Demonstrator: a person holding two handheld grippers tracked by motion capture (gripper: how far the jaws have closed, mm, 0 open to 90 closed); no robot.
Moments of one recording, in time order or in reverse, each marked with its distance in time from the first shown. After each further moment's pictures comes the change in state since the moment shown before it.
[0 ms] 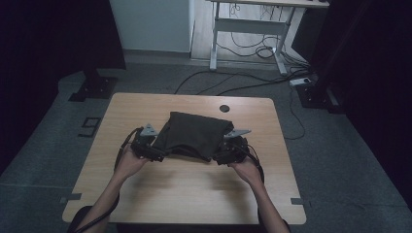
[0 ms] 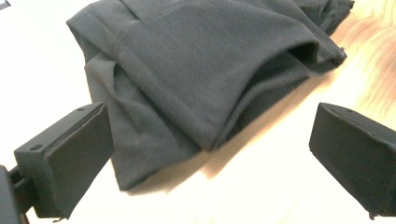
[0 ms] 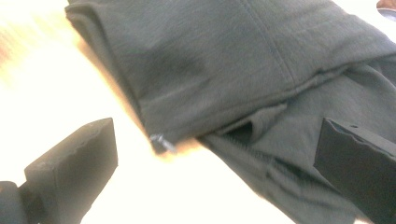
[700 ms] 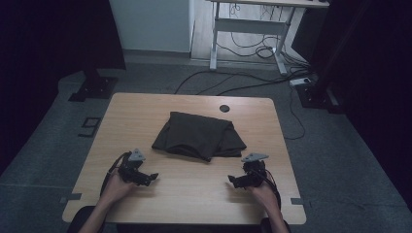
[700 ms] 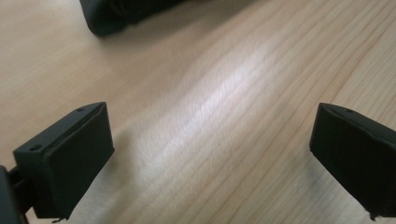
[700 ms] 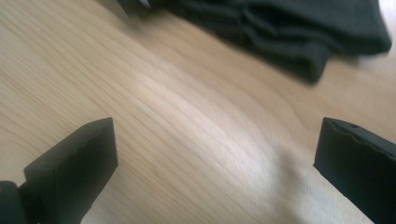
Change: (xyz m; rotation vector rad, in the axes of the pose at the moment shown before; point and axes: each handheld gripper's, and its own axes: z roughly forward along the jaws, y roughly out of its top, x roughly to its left) left arm -0.009 -0.091 0.002 0.118 -0.009 -0.050; right arm -0.005 -0.091 -0.027 0.055 -0.072 0.055
